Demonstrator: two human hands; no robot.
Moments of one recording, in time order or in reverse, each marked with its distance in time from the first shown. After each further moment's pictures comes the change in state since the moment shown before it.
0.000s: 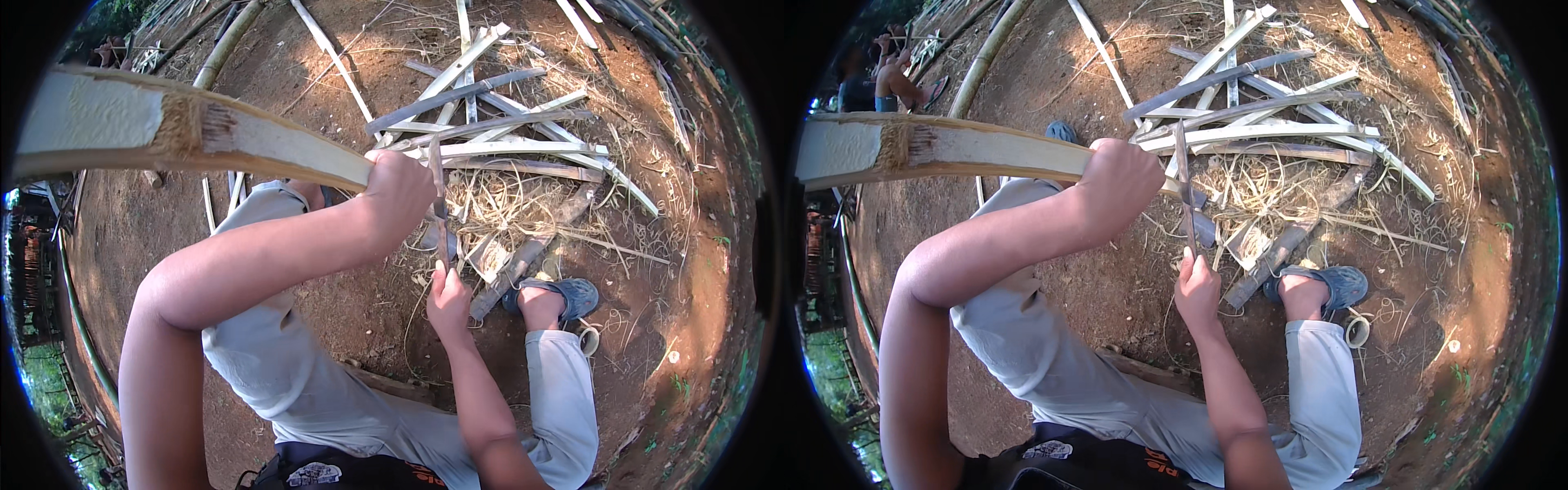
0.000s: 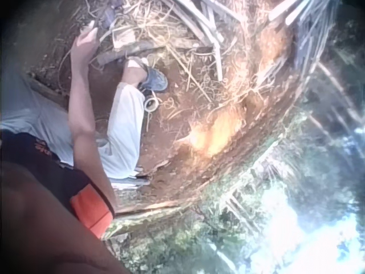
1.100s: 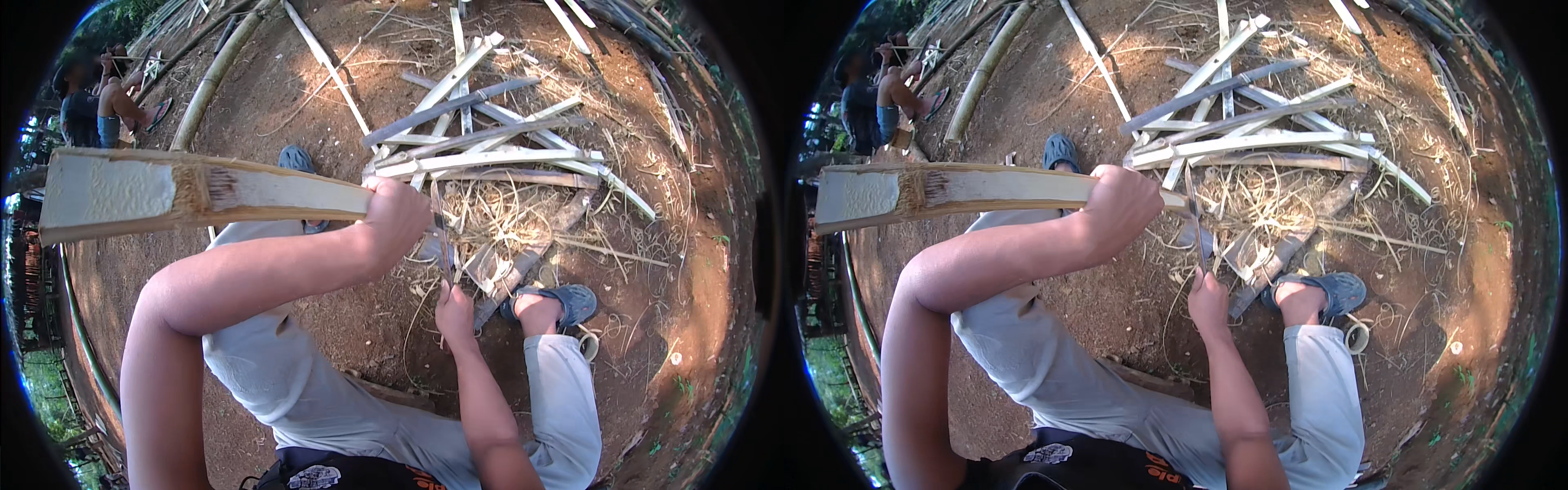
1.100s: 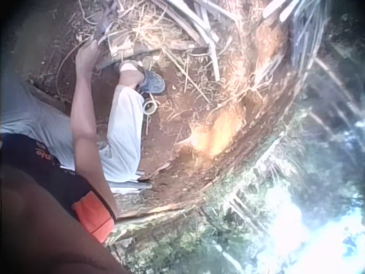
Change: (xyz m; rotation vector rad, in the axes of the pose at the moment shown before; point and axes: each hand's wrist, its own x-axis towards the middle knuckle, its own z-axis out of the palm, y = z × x) left_hand 0.000 0.017 0.006 0.054 -0.010 -0.048; right_hand 0.015 0.032 0.004 -0.217 0.001 0.007
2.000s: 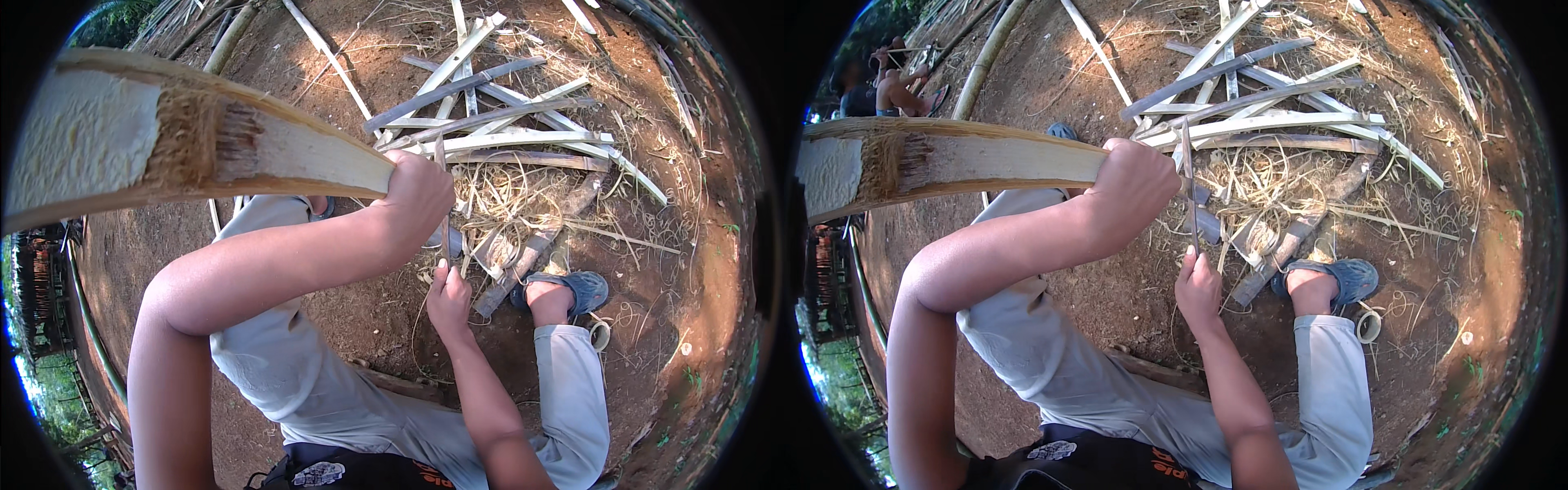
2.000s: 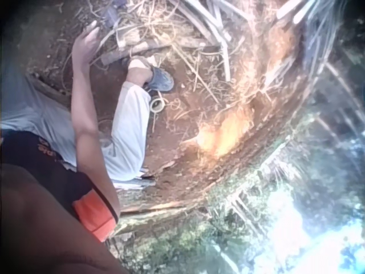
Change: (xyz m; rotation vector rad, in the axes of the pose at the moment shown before) left_hand 0.014 0.000 -0.021 -0.022 -0.016 0.062; right_hand -0.015 -0.028 0.005 0.181 0.012 0.003
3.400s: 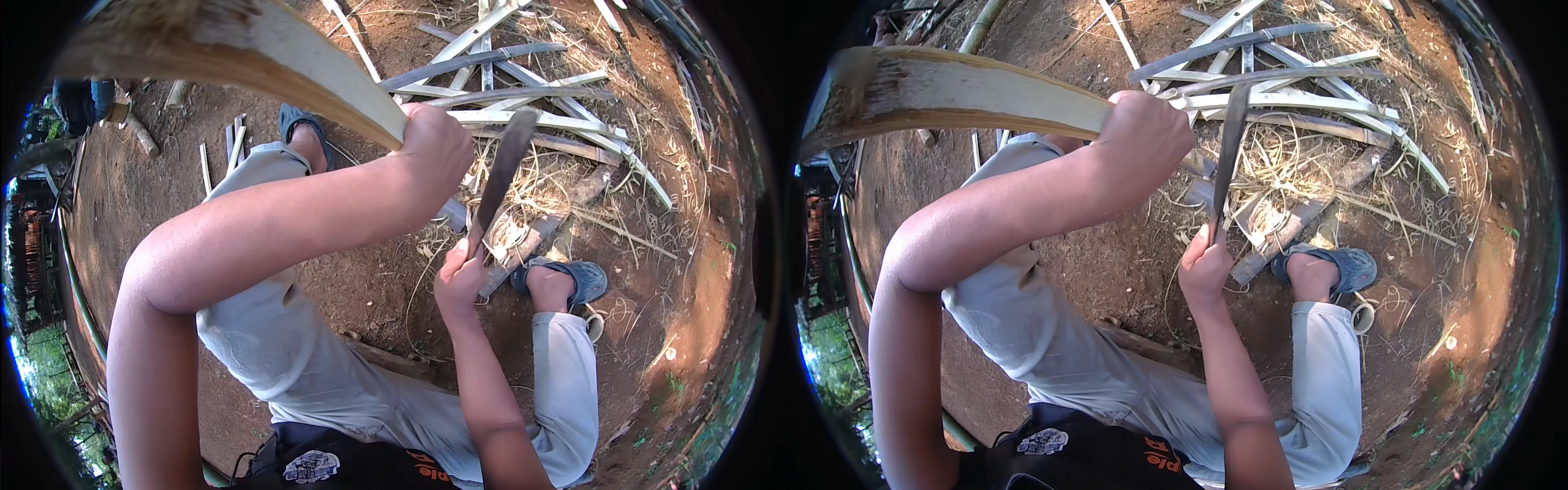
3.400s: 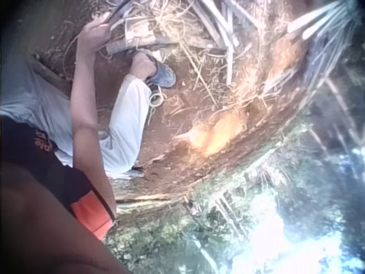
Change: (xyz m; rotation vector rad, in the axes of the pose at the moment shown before) left_hand 0.000 -0.003 0.009 -0.069 -0.008 -0.038; right_hand -0.002 0.003 -0.010 0.065 0.034 0.056
